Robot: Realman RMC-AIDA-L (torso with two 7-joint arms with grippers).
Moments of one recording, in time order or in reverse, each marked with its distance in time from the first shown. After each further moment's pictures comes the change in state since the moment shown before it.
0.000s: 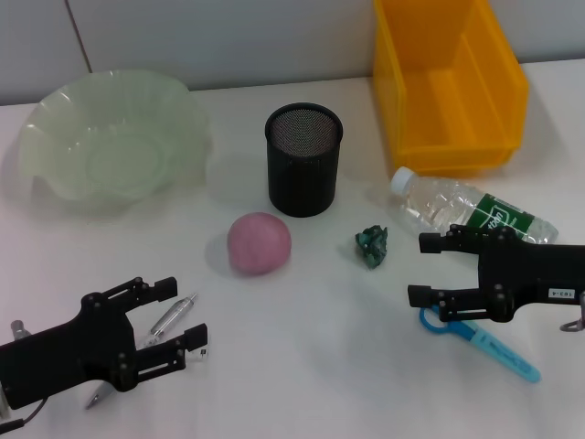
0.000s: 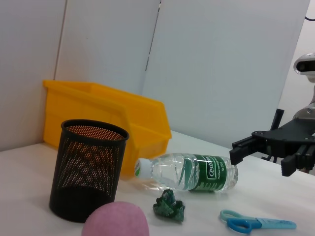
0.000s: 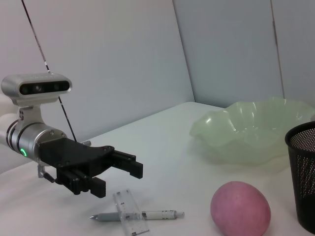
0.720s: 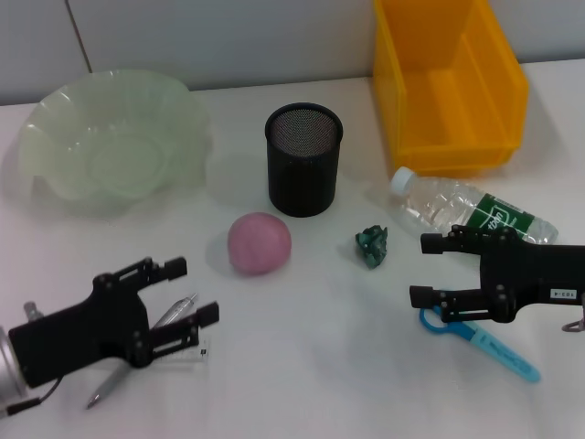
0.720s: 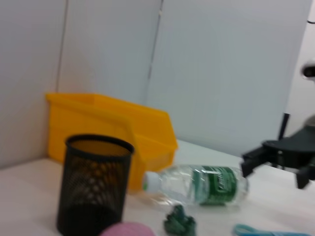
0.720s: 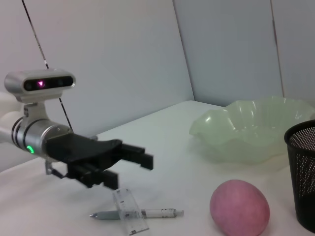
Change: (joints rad) left arm -0.029 -0.031 -0.042 -0.005 0.010 -0.024 0.034; right arm -0.001 -0.002 0.000 -0.002 -0.003 -0.001 0.000
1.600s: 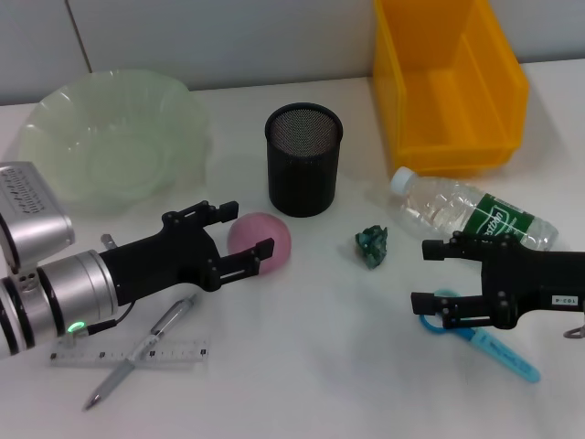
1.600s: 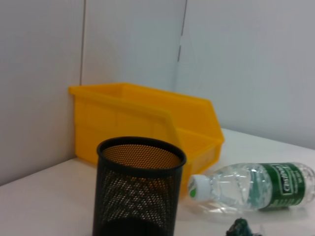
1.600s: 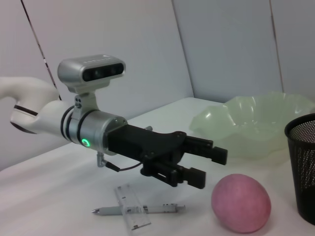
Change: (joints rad) left arm -0.310 -0.013 -0.012 -0.305 -0.079 -0.272 0.139; right arm -0.010 0.002 -0.006 0.000 -0.002 0.000 0.000
